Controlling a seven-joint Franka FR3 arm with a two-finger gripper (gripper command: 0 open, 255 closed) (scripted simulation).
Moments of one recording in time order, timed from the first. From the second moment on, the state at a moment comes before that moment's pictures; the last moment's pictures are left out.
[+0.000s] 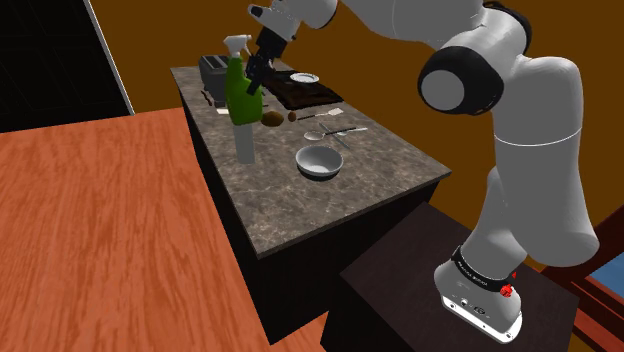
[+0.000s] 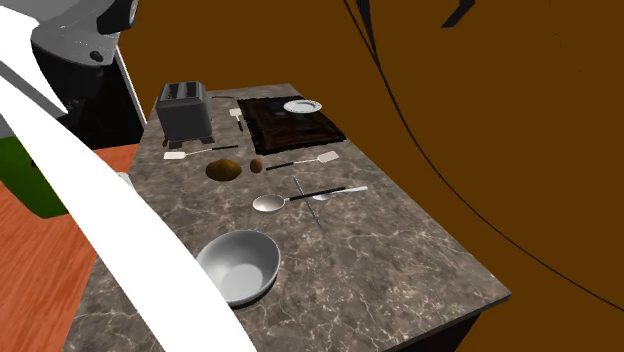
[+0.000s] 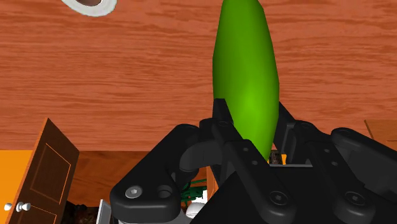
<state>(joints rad) 0.66 0.52 -0.71 -1.25 0.90 1.74 -1.45</state>
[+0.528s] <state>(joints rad) 0.69 0.53 -0.70 -1.35 0.91 1.82 -1.51</state>
